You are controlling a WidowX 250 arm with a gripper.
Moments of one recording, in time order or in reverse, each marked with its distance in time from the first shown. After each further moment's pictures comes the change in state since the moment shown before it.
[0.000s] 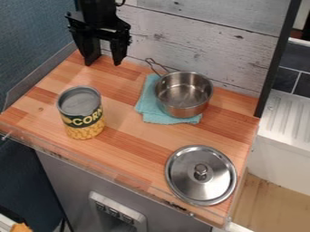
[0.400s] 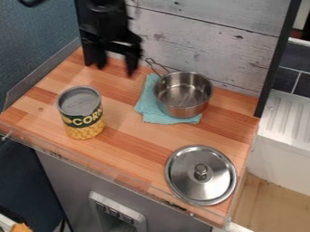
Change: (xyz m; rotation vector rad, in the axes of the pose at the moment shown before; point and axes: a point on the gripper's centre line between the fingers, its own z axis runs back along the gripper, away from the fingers) arm -0.003 -0.056 -0.016 -0.088 0.032 -0.162
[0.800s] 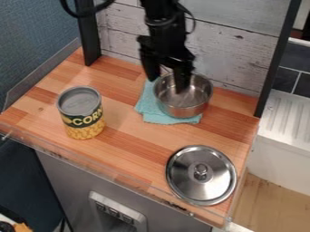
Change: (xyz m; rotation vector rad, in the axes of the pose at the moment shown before) arm 0.011 -0.074 -0.006 -0.087 -0.034 -0.248
